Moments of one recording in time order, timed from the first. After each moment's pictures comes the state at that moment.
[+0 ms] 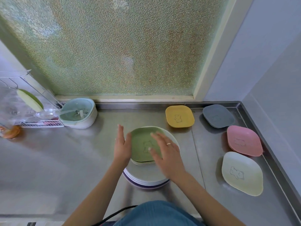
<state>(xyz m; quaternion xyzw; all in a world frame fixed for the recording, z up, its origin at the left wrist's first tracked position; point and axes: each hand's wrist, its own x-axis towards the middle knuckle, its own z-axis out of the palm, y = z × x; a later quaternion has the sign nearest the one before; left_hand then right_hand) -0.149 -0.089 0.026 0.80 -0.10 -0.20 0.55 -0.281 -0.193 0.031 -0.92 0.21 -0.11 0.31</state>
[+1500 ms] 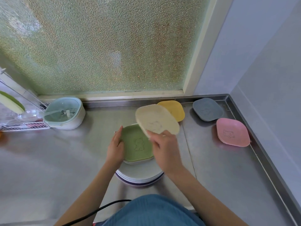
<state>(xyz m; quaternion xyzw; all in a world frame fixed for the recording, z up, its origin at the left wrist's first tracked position) -0.153 -0.088 0.008 0.81 -0.15 -0.24 0.51 -0.289 -0.194 0.076 -0.89 0.22 -0.29 0.28</state>
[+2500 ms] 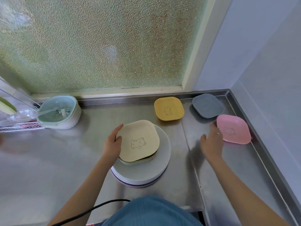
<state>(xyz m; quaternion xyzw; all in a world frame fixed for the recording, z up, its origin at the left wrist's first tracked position) -0.135 -0.095 0.014 0.82 -0.15 -0.26 0.49 -0.359 -0.346 -0.020 -0.79 0.56 -0.15 0.20</state>
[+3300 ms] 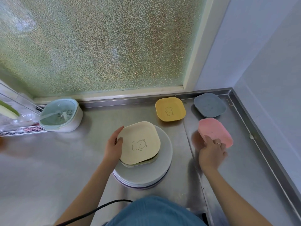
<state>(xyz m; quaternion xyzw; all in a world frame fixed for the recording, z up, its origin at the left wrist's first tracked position) -0.142 -0.099 0.022 0.80 -0.12 -0.25 0.53 -0.364 -0.310 -0.037 -0.76 0.62 -0.16 0.13</state>
